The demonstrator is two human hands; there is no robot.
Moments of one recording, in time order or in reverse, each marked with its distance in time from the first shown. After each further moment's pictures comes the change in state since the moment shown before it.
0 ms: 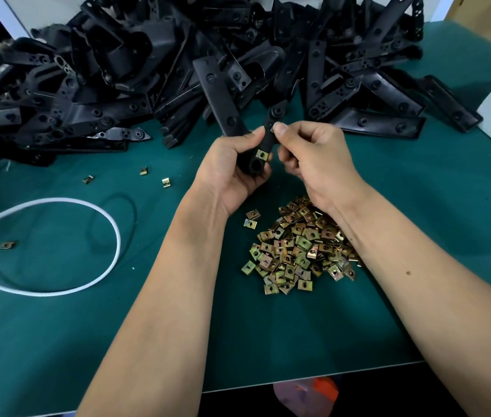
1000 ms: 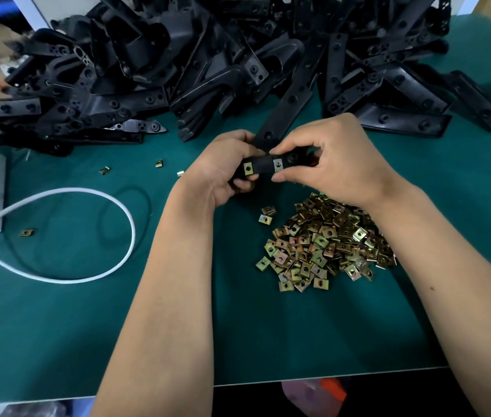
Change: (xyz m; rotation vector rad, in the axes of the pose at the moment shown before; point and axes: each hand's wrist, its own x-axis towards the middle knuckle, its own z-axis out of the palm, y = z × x) left_hand 0.000 0.018 -0.023 0.514 0.052 0.015; right_hand -0.006 -0.023 -0.015 -0.820 -0.345 -0.544
